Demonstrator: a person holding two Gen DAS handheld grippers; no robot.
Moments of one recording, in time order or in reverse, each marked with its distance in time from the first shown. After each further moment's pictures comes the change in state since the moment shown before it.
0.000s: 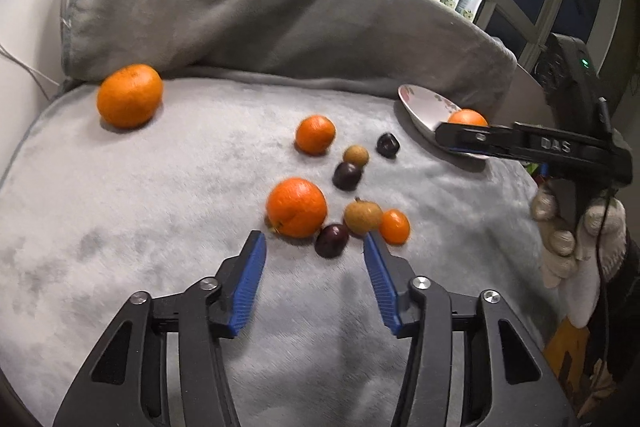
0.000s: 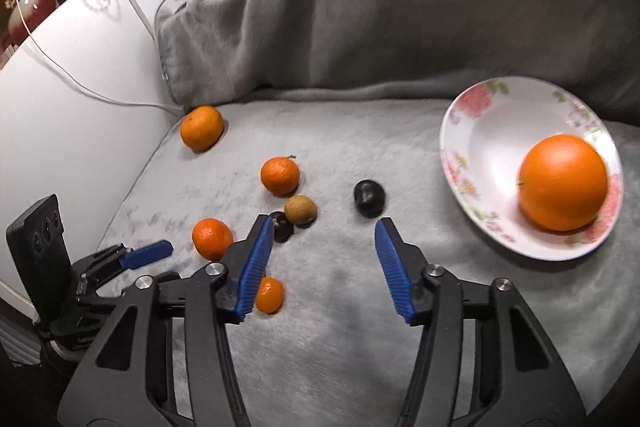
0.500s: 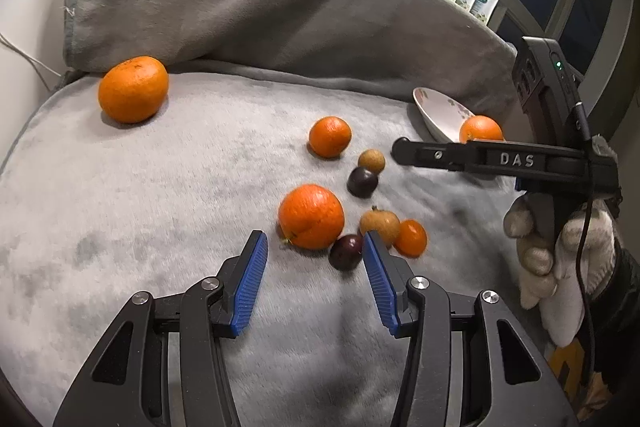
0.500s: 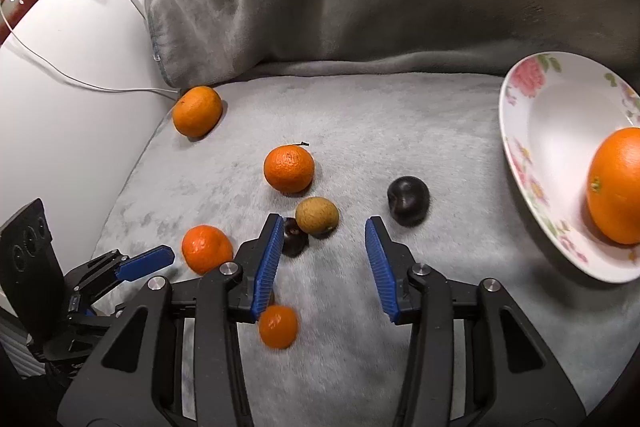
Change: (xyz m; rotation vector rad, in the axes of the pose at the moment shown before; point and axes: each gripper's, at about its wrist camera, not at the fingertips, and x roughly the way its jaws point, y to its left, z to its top) left arm 0.010 0.010 0.009 -0.039 -0.001 0.017; right arm 0.052 0.009 0.007 0.020 0.077 0.028
